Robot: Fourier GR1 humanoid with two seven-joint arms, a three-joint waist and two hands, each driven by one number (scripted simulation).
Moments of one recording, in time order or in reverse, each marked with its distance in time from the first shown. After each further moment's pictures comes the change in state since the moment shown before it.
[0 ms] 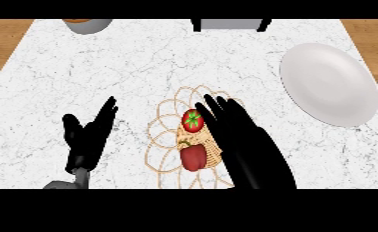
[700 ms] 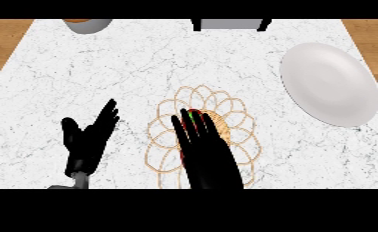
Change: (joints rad) left arm 0.031 -0.028 0.023 -0.032 -0.032 -0.030 0.012; right arm 0.085 0.286 0.062 0.218 0.204 0.096 0.039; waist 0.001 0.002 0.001
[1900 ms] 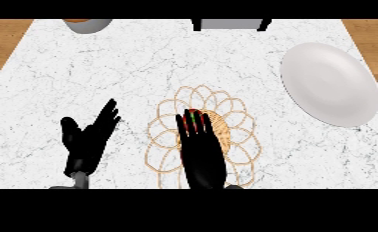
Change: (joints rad) left arm 0.007 -0.050 0.056 -0.016 -0.055 -0.052 0.028; right arm 0.061 0.112 -0.045 0.306 0.201 -0.046 -0.113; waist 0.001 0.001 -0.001
